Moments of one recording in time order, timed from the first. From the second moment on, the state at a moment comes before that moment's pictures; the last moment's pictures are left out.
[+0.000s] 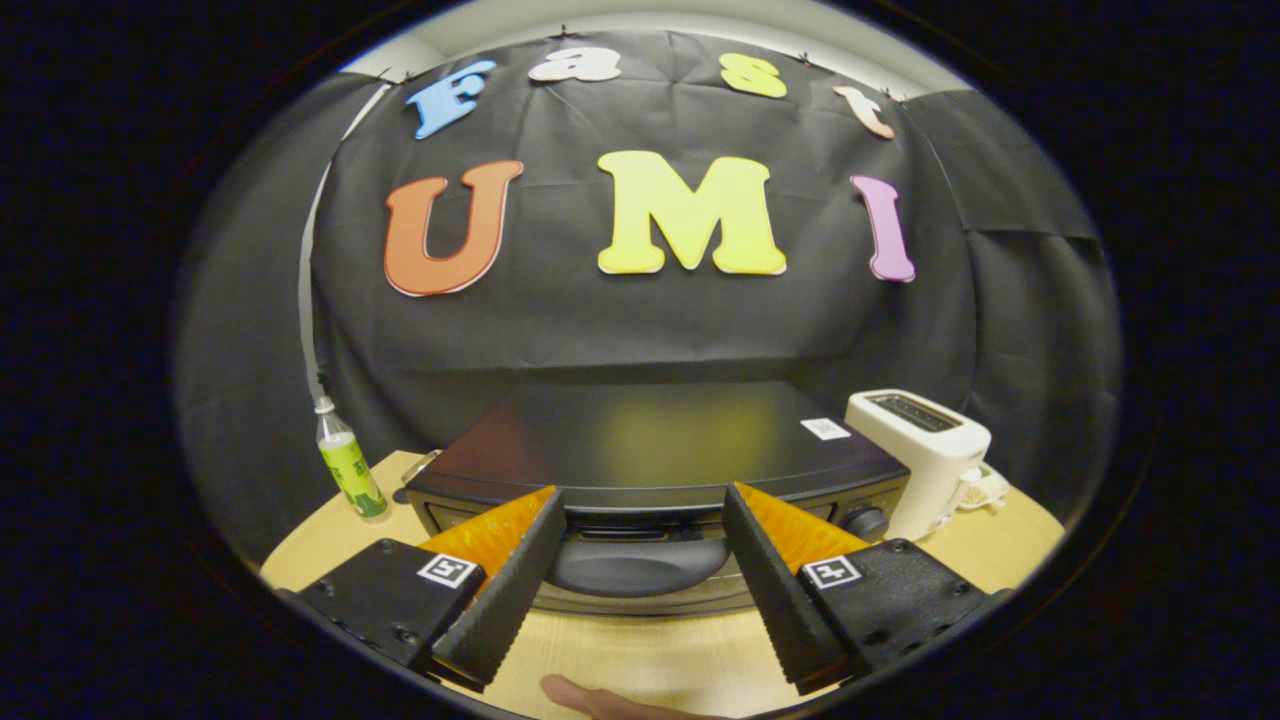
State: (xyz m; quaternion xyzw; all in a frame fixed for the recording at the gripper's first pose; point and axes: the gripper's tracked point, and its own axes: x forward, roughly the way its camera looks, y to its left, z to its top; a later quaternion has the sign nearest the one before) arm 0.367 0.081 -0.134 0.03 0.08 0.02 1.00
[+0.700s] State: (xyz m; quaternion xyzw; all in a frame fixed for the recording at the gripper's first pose) arm 0.324 0.095 -0.155 0.01 0.09 0.02 1.00
